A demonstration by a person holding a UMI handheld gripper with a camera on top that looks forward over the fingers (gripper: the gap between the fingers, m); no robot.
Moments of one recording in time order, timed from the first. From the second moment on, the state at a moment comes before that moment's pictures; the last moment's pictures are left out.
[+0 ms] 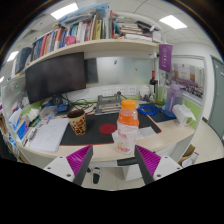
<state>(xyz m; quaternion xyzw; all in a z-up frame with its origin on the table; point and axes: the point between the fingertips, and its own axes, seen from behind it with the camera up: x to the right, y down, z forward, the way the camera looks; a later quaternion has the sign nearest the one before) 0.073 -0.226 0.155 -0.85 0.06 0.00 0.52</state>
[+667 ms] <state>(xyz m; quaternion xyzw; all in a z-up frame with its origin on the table) 0.174 -0.098 0.088 -0.78 0.01 -0.01 0.62</state>
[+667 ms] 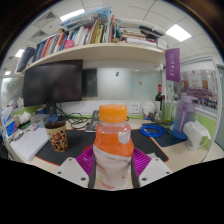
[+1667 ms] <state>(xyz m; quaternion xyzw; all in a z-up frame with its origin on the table) 0.111 0.019 0.147 -0.65 -0.48 -0.45 0.37</state>
